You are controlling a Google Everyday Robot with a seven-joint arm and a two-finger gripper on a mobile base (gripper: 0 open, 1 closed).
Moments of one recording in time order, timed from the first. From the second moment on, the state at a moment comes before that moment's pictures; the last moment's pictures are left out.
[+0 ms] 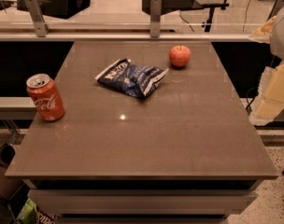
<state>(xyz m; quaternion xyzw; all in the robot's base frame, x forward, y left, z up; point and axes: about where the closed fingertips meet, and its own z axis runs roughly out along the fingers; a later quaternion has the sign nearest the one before) 0.437 -0.210 0.999 -0.60 0.77 -0.06 0.19</state>
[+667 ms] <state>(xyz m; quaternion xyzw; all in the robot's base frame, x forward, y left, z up) 0.448 -0.207 0.996 -0.58 0.78 -0.05 0.22</state>
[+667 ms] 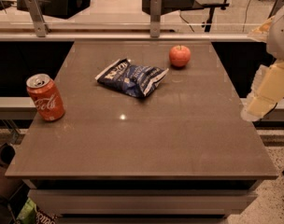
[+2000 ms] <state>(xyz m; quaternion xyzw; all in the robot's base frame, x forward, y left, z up) 0.575 -0.218 0.952 -0.46 0.81 -0.01 0.35</state>
